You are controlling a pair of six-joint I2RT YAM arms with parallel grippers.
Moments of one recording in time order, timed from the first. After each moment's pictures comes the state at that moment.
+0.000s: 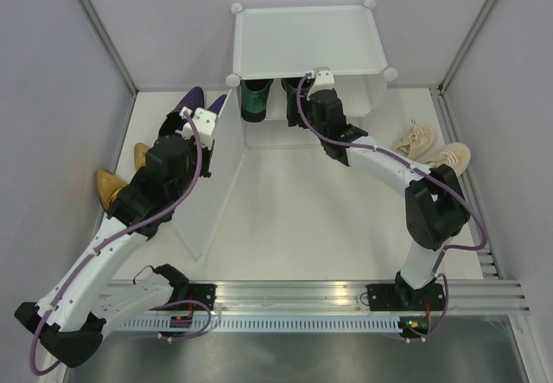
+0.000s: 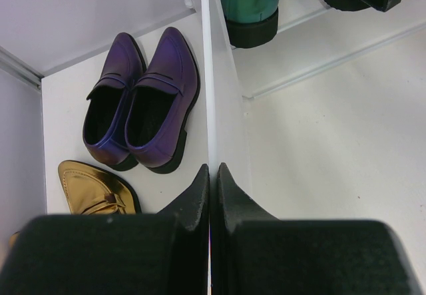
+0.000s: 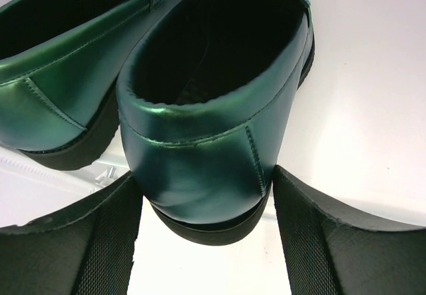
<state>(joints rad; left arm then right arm) -0.60 0.90 1.10 -0.52 -0.33 0.11 0.56 1.78 1.36 0.14 0.26 0.24</state>
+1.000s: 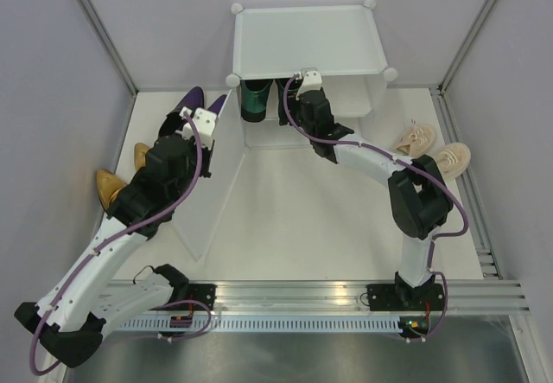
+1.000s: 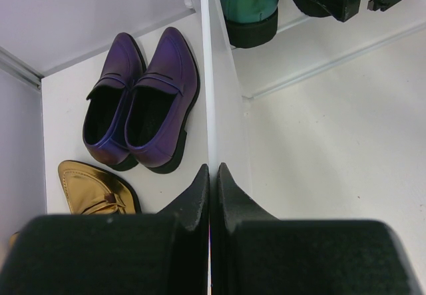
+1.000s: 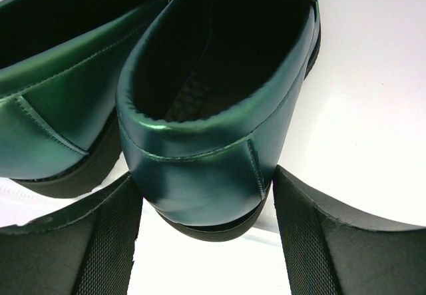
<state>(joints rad) -0.60 0.90 1.10 -0.52 -0.33 0.11 0.59 1.91 1.44 0.22 0.27 0.20</state>
